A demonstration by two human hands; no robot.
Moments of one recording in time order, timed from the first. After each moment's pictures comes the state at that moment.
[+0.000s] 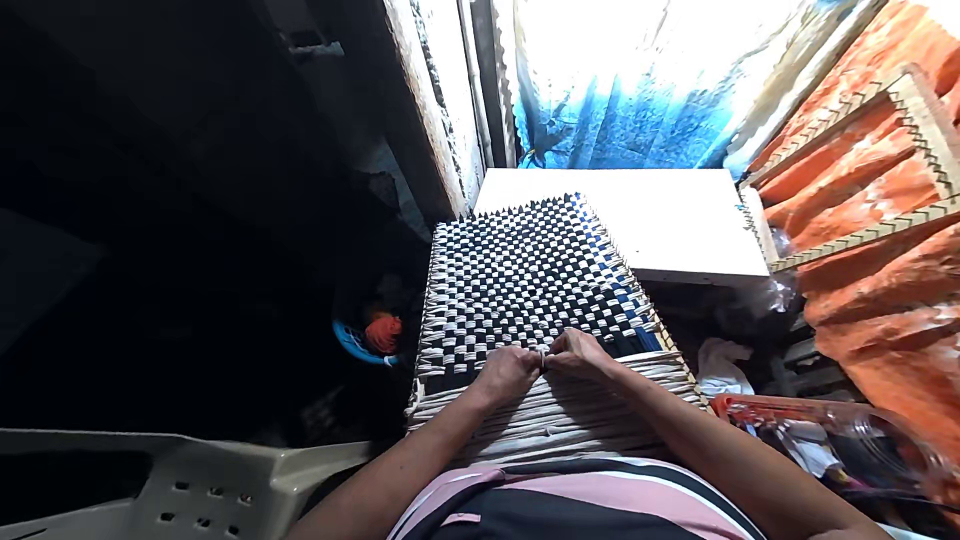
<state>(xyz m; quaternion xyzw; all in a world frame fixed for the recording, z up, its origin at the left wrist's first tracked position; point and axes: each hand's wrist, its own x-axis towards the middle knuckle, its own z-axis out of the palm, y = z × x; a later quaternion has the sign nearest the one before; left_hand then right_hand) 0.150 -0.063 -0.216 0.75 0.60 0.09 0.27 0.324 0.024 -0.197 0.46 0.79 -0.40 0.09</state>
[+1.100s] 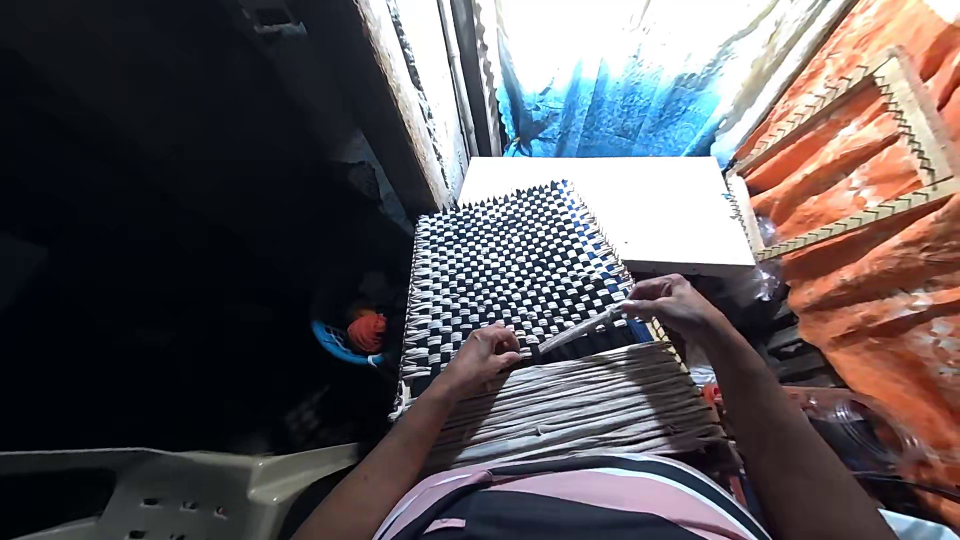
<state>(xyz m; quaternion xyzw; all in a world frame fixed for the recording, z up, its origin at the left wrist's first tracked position) 0.117 -0.052 -0.208 0.68 0.56 0.25 0.39 0.445 0.067 -0.131 0.49 0.70 -0.47 -0.21</state>
